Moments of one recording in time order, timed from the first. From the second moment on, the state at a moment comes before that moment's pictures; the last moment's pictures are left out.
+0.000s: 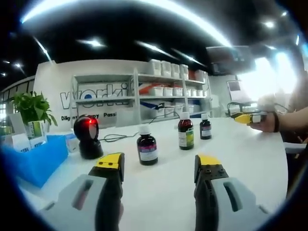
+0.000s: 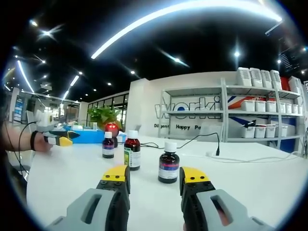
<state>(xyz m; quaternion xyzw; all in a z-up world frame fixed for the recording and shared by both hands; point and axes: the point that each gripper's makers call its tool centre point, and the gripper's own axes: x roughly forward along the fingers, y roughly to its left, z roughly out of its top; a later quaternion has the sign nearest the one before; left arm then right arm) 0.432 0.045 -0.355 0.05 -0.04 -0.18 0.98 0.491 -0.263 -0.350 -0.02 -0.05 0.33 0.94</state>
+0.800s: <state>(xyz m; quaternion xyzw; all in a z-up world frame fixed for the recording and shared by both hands) 0.431 0.044 -0.355 0.05 -0.04 -0.18 0.98 0.491 -0.262 -0.351 -0.03 -0.04 0.33 0.94</state>
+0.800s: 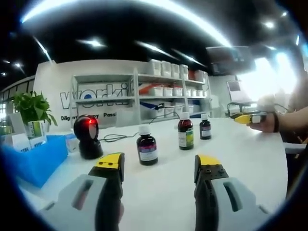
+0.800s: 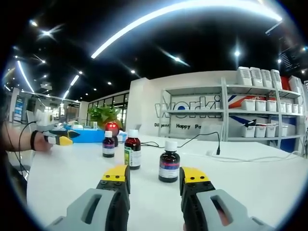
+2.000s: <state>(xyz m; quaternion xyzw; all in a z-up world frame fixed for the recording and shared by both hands) 0.433 0.044 -0.358 0.05 -0.04 -0.18 0.98 0.500 -0.244 -0.319 -0.03 -0.03 0.36 0.93</state>
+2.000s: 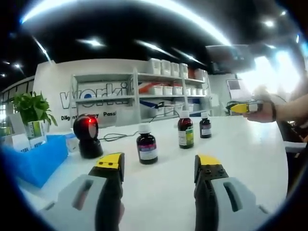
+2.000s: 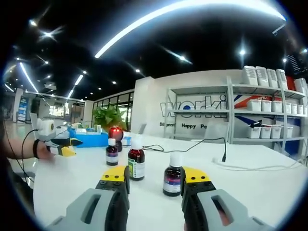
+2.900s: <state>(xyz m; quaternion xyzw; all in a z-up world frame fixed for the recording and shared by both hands) 0.433 0.043 -0.357 0.05 -0.04 -0.18 0.98 0.540 -0.250 -0.308 -0.05 -0.01 0.35 0.94</state>
